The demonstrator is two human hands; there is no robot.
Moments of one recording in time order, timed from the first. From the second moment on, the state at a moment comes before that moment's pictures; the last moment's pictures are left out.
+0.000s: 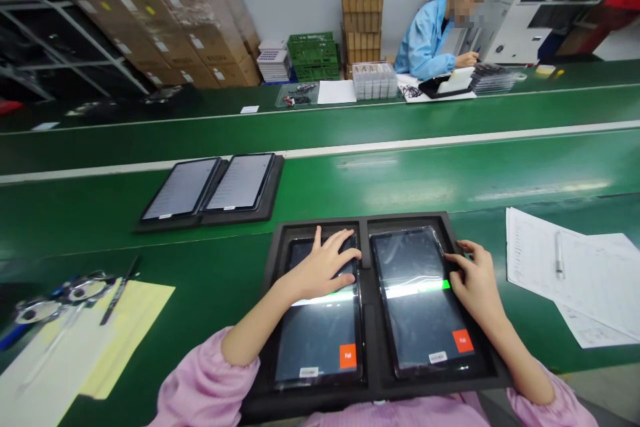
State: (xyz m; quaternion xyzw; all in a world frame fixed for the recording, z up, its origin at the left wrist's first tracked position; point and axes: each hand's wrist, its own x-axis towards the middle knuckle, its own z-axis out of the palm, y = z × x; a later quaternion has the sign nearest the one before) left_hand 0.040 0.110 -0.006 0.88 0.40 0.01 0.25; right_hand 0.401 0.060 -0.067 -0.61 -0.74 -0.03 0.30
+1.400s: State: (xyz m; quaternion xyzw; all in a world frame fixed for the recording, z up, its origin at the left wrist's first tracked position) left_hand -0.017 -0.001 -0.037 0.71 0.69 0.11 0.04; right_hand 0.341 0.049 -0.009 -0.34 -0.93 0.05 0.10
